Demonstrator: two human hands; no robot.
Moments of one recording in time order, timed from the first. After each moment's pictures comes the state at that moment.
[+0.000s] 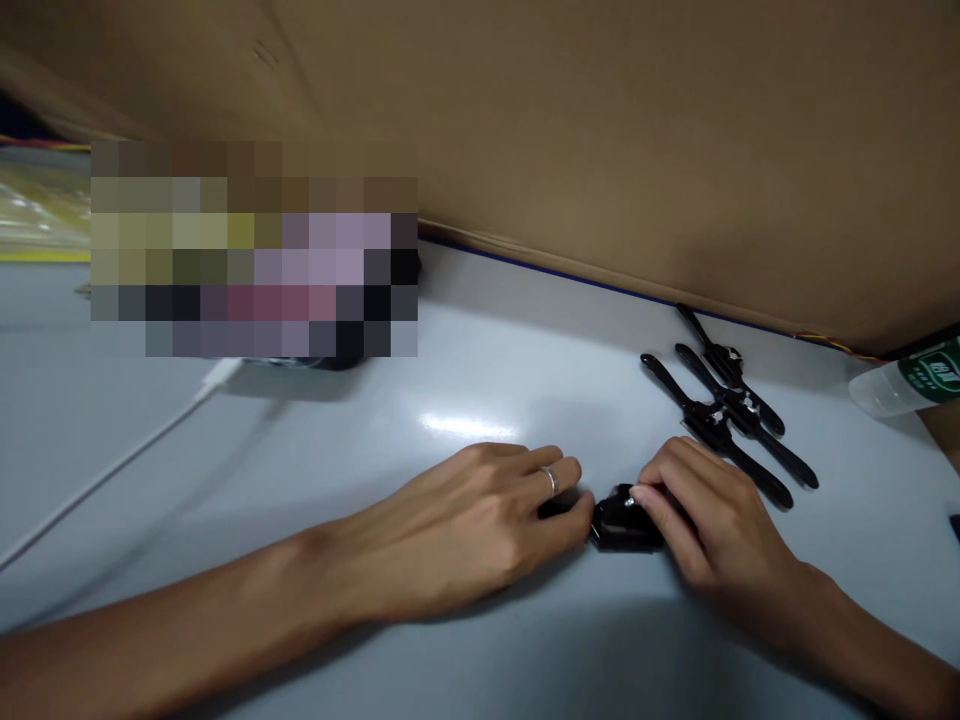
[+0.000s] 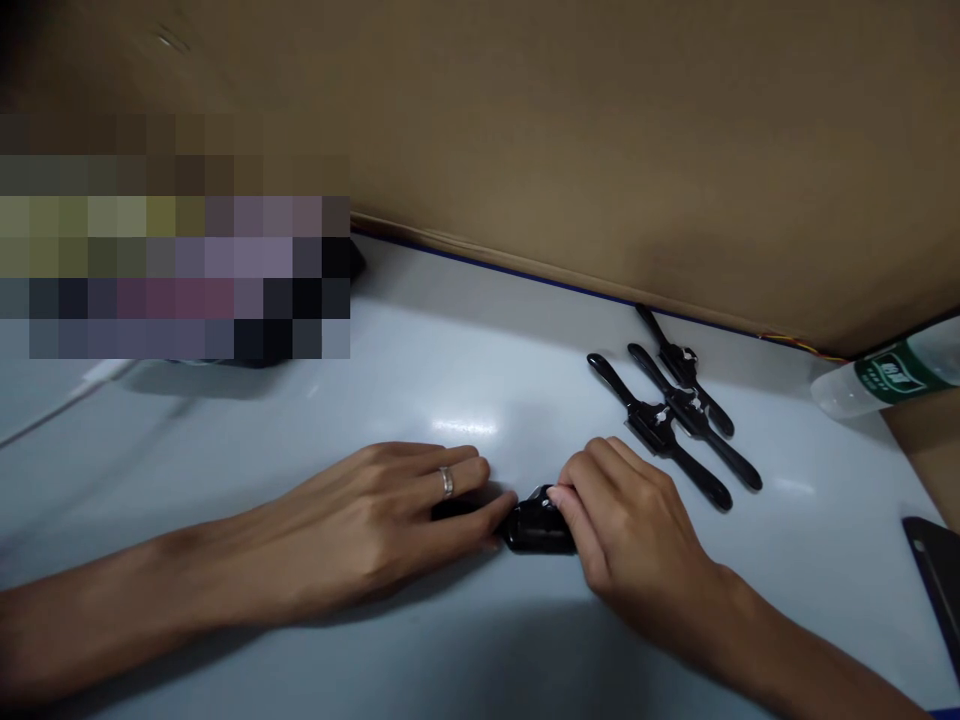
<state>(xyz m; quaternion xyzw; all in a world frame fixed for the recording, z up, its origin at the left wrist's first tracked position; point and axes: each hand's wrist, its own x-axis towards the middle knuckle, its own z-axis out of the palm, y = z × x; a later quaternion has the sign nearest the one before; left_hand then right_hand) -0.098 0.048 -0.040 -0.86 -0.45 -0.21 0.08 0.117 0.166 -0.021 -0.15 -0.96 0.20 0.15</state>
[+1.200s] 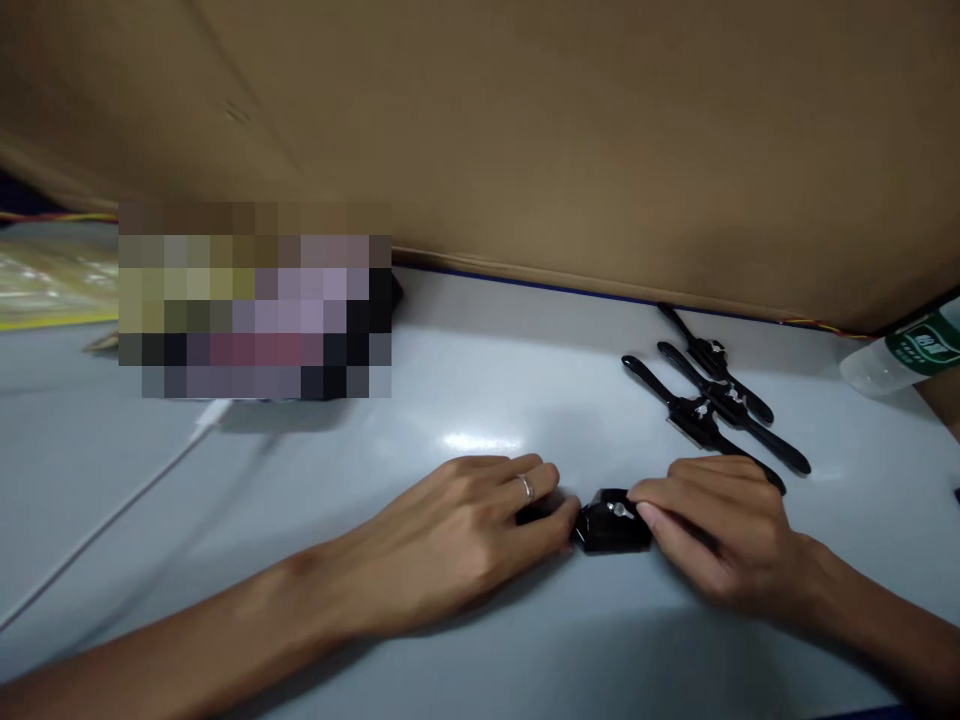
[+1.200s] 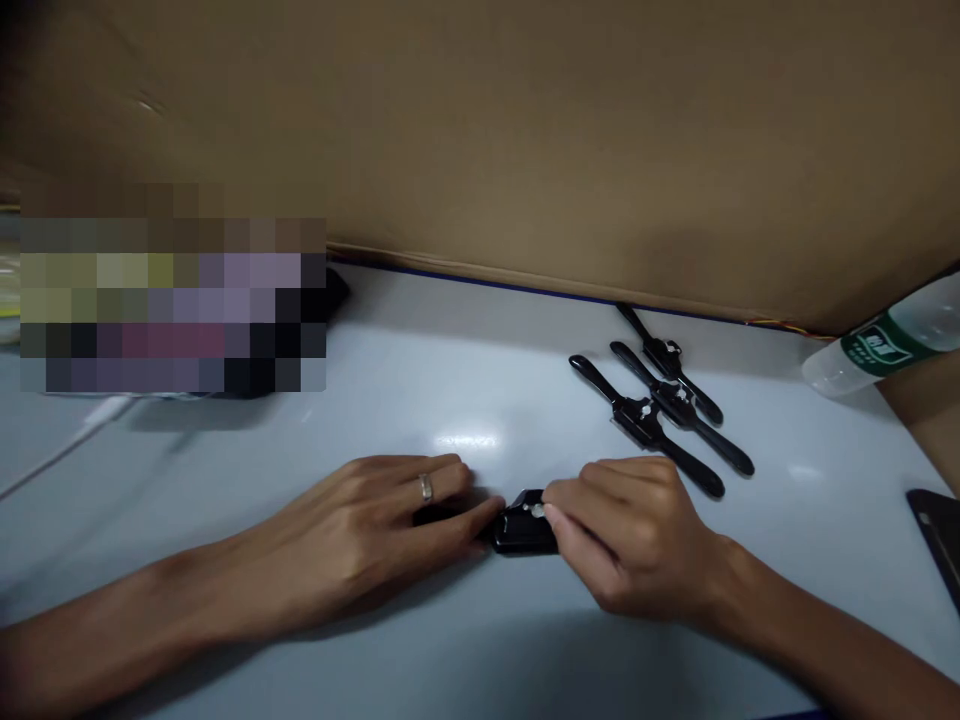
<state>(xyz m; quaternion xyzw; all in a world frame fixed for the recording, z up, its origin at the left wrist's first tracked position) -0.099 0.049 -0.041 -0.87 -0.45 -0.21 0.04 0.126 0.174 -0.017 -0.04 -0.94 0.18 0.27</state>
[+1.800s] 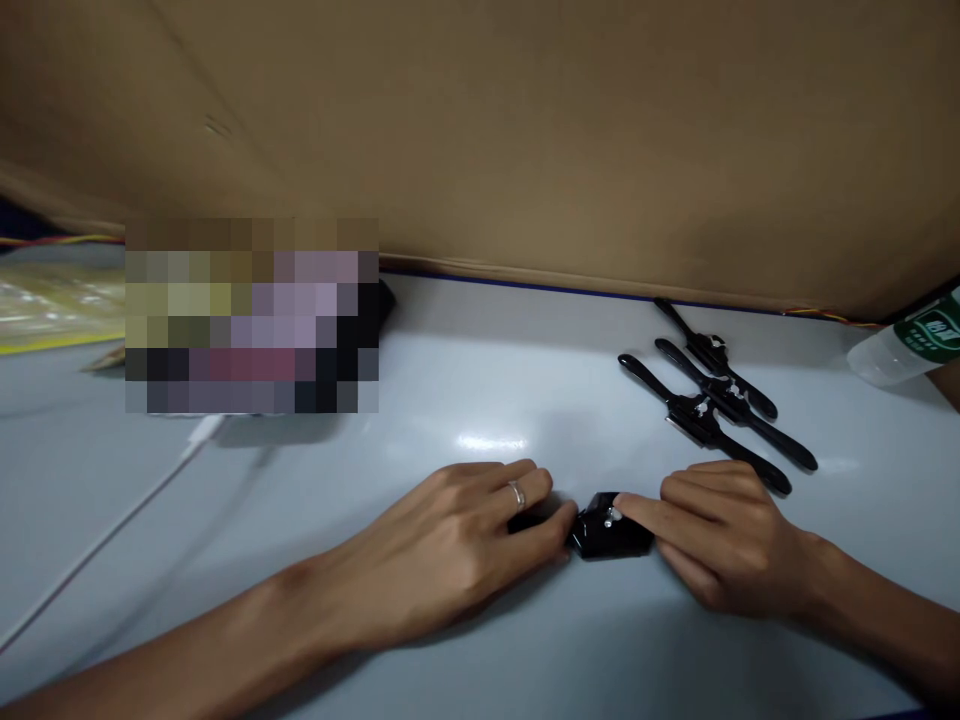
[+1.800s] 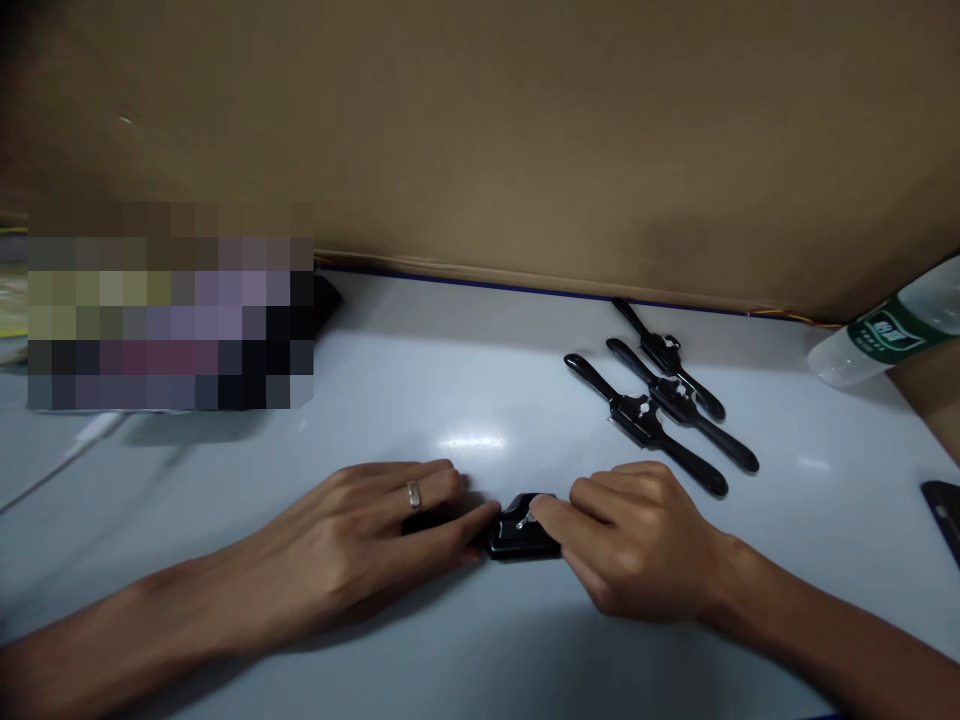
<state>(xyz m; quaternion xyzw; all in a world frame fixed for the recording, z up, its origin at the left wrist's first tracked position) -0.099 0.049 -0.041 -0.87 -0.45 -0.22 0.03 0.128 0.181 -0.023 0.02 -0.96 0.09 0.27</state>
